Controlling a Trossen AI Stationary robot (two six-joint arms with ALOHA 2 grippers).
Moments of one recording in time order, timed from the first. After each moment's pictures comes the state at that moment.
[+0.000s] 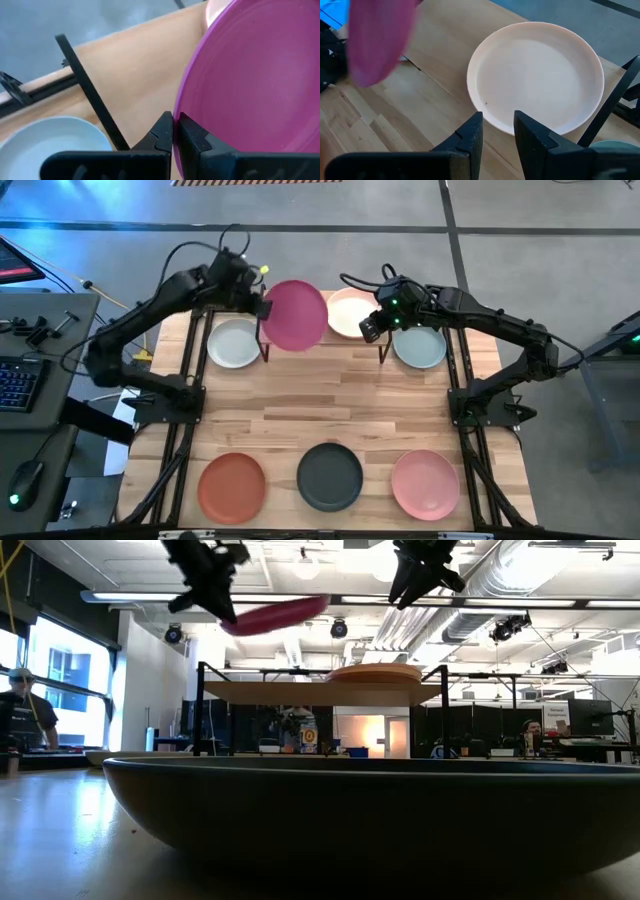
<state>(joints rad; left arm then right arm) 0.69 1.31 1.40 -0.93 0.03 -0.40 -0.33 1.43 1.56 -0.96 0.20 0.50</state>
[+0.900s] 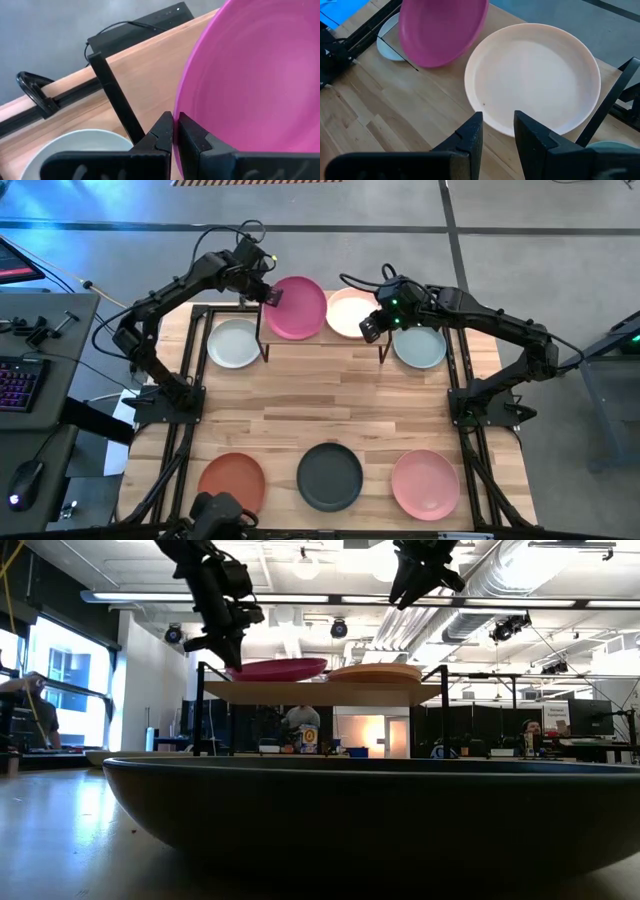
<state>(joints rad) 0.86 1.61 1.50 -0.95 0.07 -0.26 -0.33 1.43 1.56 -0.96 0.21 0.49</state>
